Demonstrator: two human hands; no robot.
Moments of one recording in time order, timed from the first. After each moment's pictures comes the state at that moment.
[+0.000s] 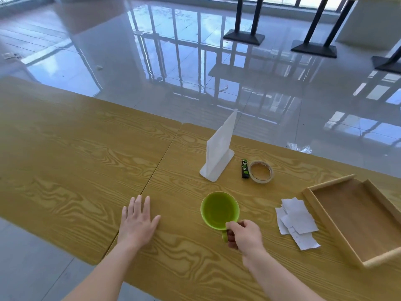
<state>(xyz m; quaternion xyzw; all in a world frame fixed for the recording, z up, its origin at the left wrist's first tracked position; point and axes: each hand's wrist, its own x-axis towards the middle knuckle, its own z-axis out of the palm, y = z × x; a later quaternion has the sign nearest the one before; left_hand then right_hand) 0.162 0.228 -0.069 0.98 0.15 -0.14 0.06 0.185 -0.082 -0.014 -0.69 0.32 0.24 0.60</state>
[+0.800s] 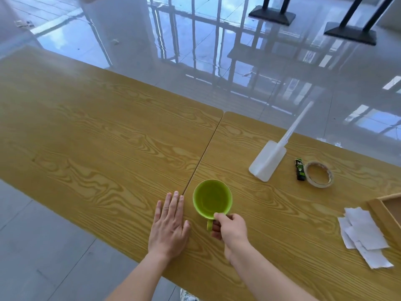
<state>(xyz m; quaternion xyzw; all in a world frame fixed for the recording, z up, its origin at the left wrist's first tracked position) 0.138 0.294 -0.105 0.99 0.05 -0.06 0.10 0.188 0.118 -0.032 -0.64 0.35 0.26 0.64</state>
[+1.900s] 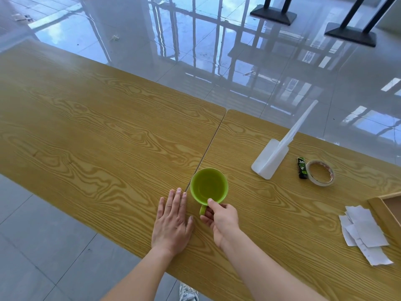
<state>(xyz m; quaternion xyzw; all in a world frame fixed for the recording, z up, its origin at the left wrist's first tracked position) 0.138 0.292 -0.101 0.99 0.06 -0.06 0.10 0.201 0.153 -0.037 -0.54 0.37 0.25 0.71</state>
